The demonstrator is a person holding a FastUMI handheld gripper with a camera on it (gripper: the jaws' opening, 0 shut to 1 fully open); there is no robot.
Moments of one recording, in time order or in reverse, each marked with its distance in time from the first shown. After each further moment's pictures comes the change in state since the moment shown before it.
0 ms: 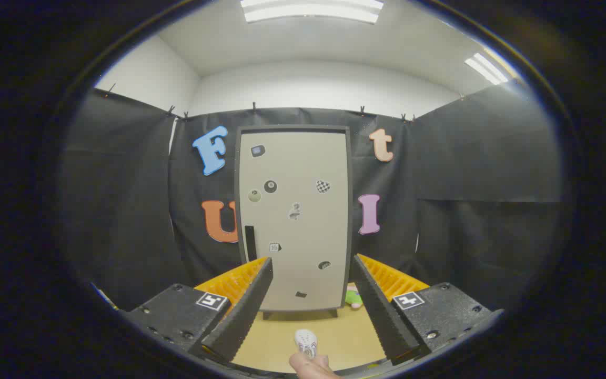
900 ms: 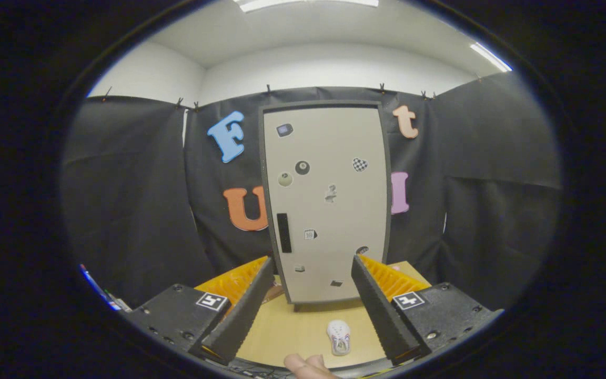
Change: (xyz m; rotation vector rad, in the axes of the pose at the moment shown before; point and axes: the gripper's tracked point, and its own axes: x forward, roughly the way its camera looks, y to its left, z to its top) arm 0.038 0.080 -0.023 0.037 0.135 0.106
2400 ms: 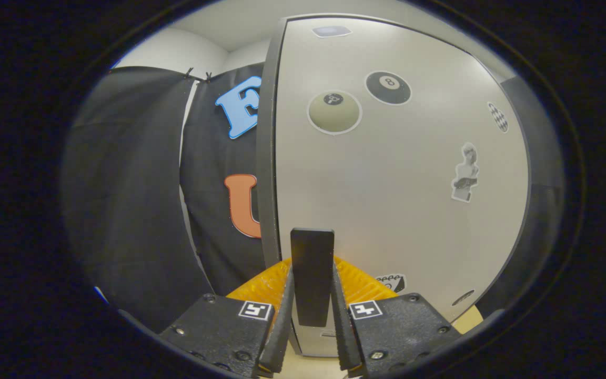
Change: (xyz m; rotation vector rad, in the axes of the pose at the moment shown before) arm 0.345 0.075 -0.030 -0.083 -0.011 0.145
